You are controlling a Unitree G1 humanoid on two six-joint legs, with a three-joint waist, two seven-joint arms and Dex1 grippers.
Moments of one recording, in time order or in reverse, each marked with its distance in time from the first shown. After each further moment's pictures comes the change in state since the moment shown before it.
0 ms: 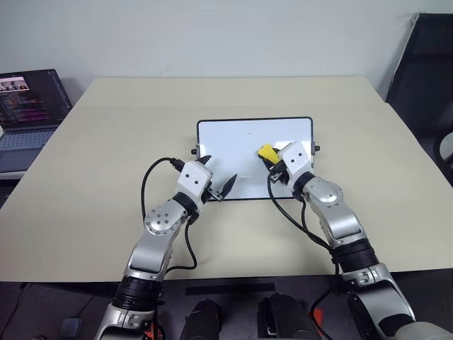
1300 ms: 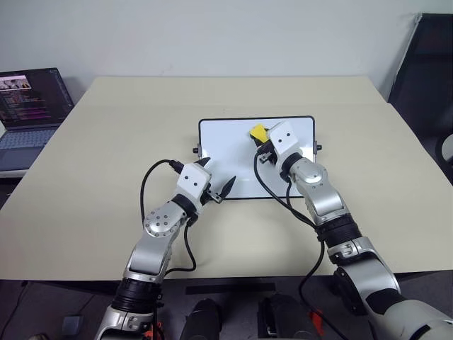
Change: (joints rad) left arm 0.014 0.001 0.002 -0.002 0.000 -0.001 0.000; right arm -0.206 0.069 -0.003 0.250 -0.037 -0.103 -0.092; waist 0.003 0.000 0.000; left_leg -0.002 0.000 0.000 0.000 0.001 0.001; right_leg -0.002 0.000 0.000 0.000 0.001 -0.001
